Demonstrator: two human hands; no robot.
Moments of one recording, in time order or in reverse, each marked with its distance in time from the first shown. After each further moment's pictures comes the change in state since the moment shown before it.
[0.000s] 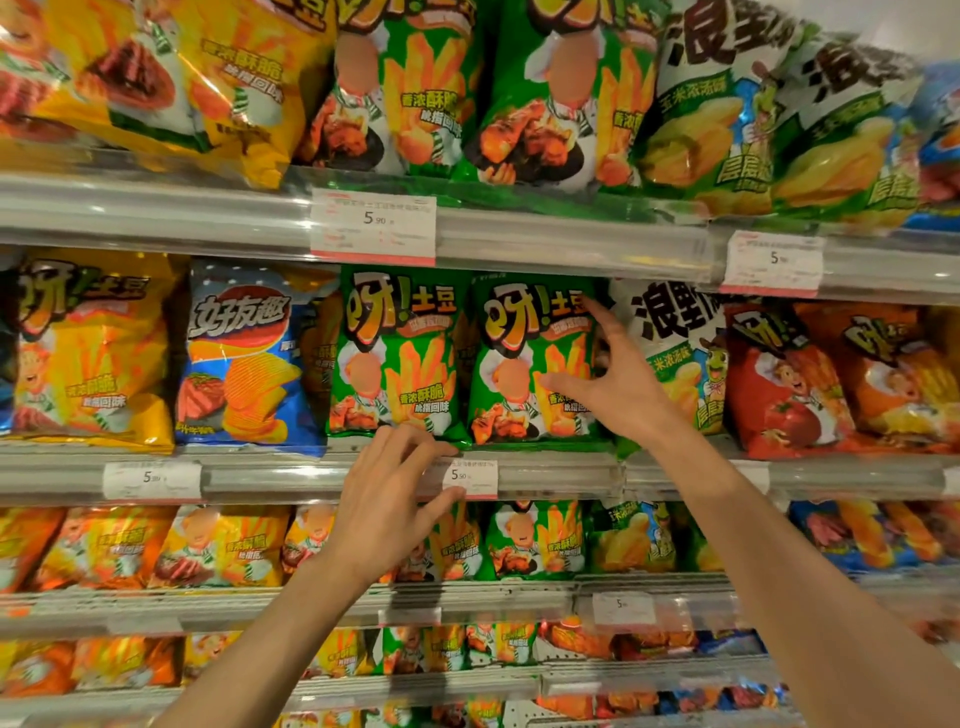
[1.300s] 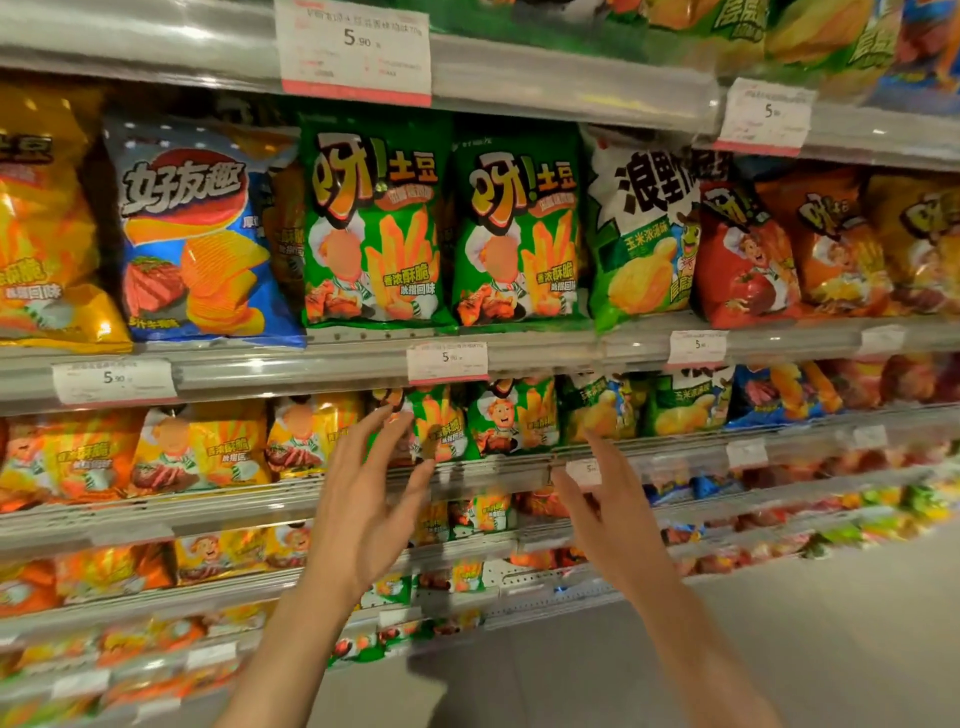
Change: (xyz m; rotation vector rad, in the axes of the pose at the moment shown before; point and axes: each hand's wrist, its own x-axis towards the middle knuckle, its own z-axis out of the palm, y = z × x) left_hand -0.111 0.023 -0.005 -0.342 -0.128 -0.345; right_hand -0.232 0.087 0.073 -0.401 0.056 0.321
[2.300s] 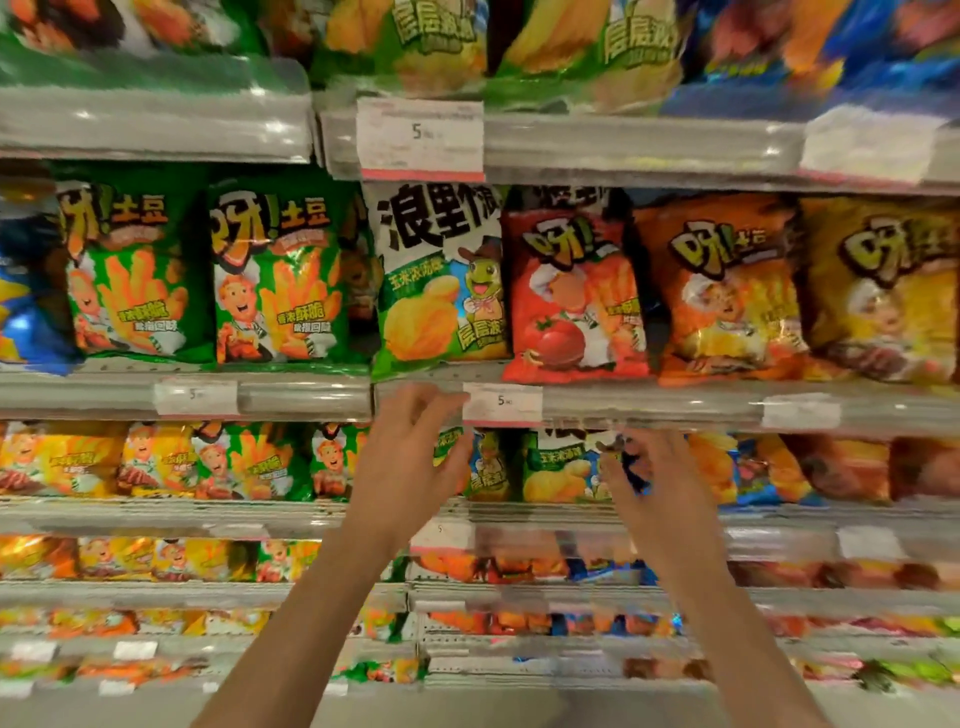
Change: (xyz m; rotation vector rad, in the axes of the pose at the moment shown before) left_hand 0.111 0.232 0.212 0.317 0.186 0.183; right_hand 0.142 0.213 -0.209 0.025 0.153 -0.239
